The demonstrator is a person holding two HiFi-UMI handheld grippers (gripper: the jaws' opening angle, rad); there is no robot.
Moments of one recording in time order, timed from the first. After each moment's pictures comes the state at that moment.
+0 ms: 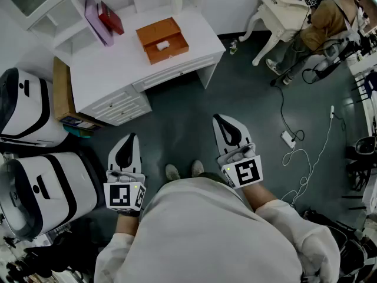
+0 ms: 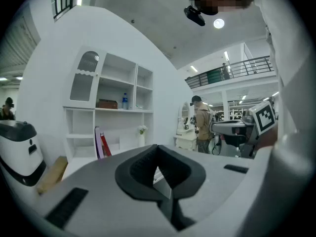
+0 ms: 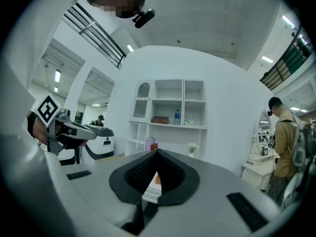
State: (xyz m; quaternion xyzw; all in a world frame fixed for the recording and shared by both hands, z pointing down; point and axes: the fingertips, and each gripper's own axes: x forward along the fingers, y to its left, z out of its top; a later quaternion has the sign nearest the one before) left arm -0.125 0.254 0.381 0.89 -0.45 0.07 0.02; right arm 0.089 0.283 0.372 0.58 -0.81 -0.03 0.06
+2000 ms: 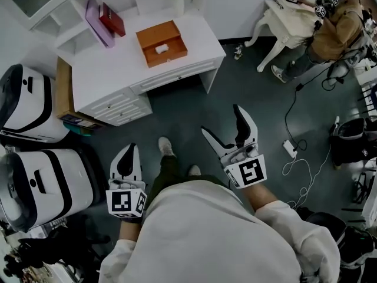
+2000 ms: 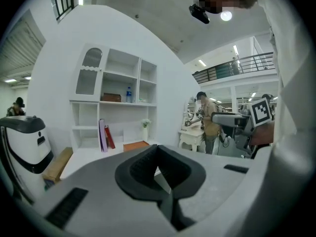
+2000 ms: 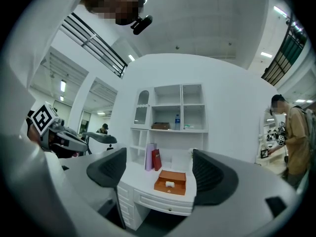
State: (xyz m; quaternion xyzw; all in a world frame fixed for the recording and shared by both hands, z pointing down) left arm -0.089 0.275 0.412 0.87 -0.49 0.09 0.05; right arm 0.144 0.270 0.359 0.55 -0.83 -0.07 -0.01
